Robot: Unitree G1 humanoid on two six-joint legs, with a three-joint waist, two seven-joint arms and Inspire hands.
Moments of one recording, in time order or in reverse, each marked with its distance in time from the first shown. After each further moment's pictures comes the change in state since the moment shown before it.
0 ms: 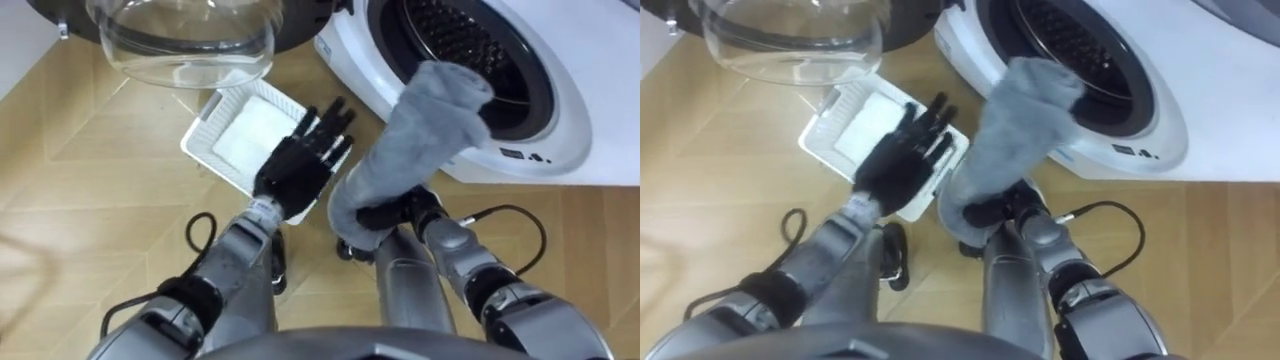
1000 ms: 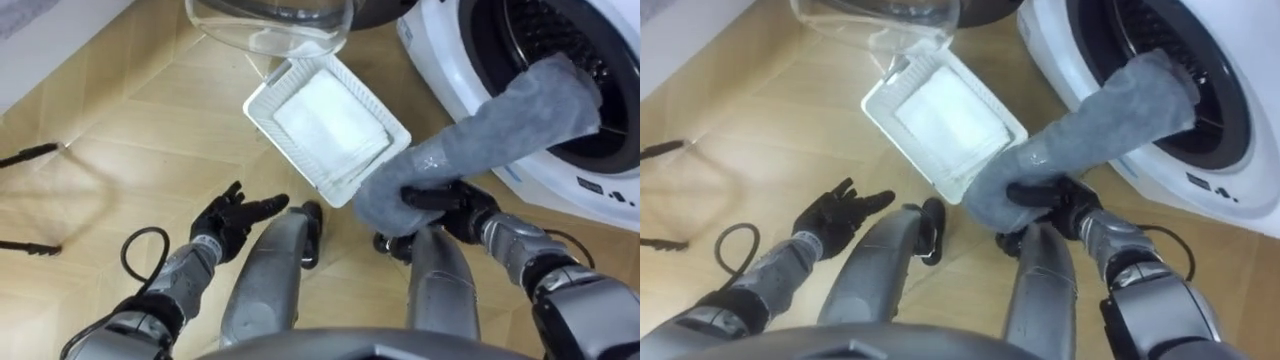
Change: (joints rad) left arm 0.030 0.060 0.193 0.116 0.648 0.024 0.362; right arm -0.082 -0.177 -0.011 0.129 0.623 0.139 0.360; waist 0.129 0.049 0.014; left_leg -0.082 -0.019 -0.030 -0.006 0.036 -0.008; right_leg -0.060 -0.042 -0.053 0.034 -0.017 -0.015
